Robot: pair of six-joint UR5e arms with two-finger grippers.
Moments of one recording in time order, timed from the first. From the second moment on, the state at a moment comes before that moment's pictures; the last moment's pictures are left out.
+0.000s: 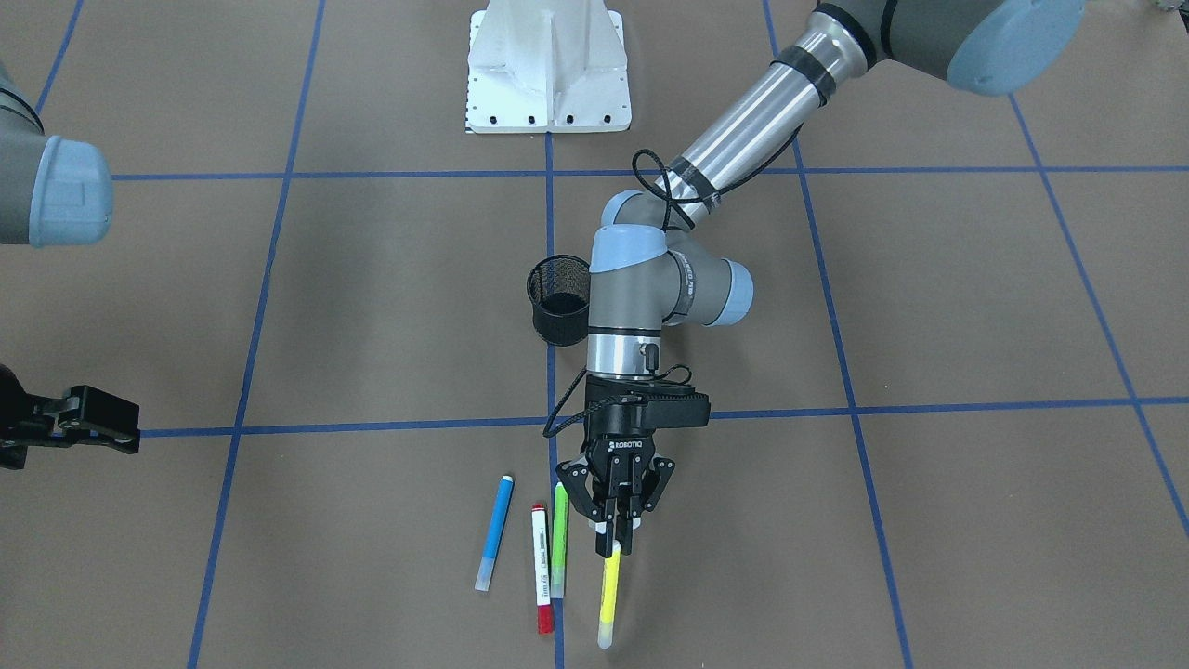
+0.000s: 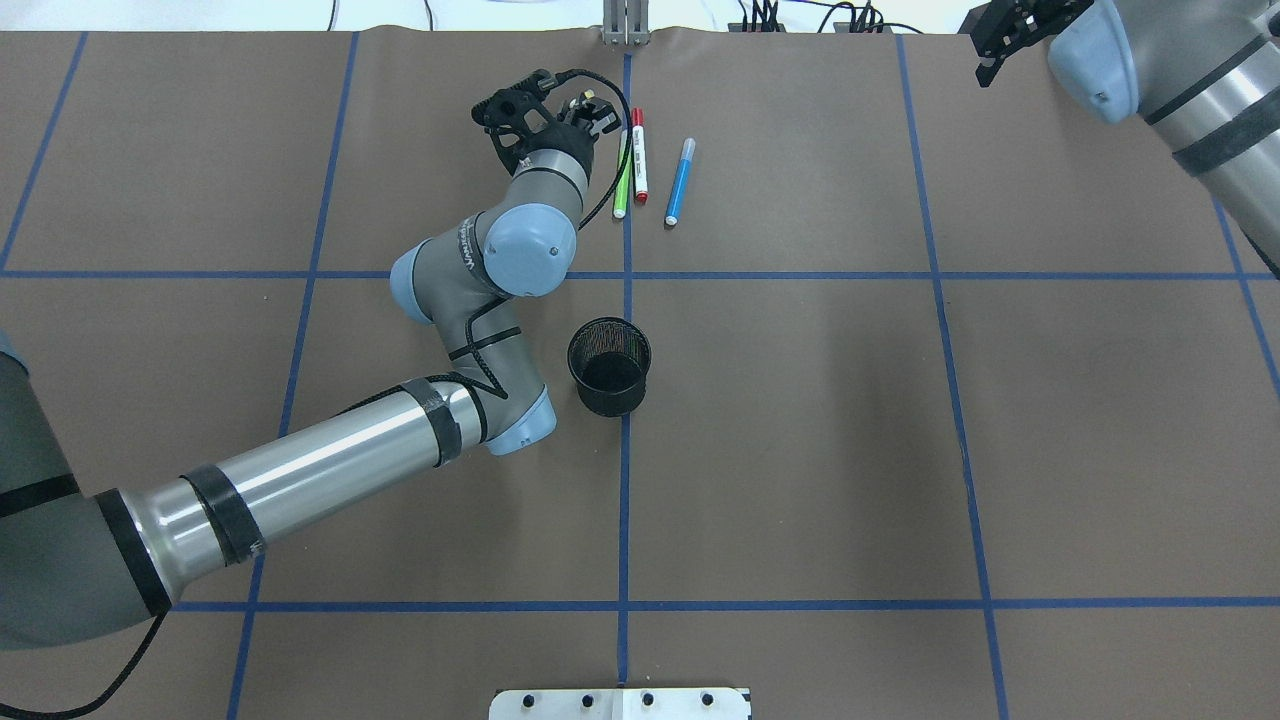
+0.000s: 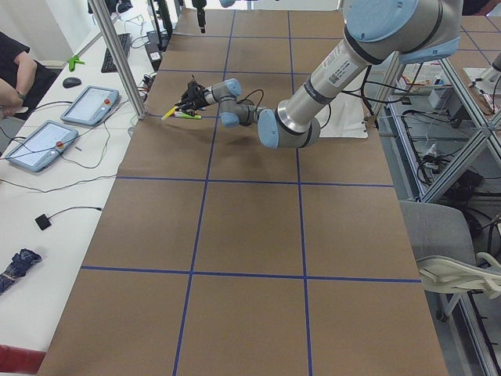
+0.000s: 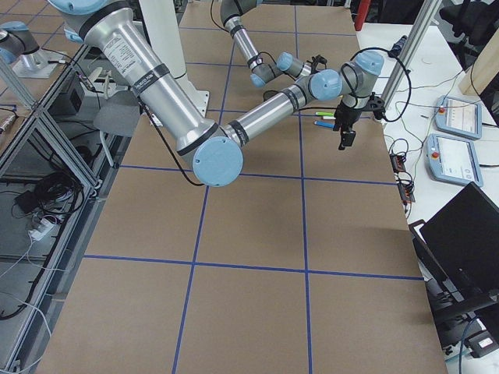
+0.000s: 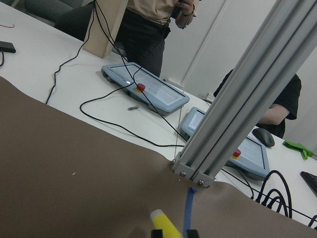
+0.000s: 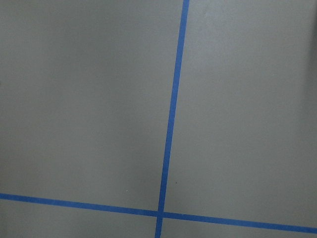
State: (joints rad) left arm -0.59 -2.60 -0.75 -2.65 -0.97 -1.51; right arm 1.20 -0.88 1.45 -1.82 2.29 0.38
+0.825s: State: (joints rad) left arm -0.62 -2.48 -0.87 -2.65 -1.02 -1.13; right arm 1.25 -0.89 1.46 -1.86 2.30 0.37
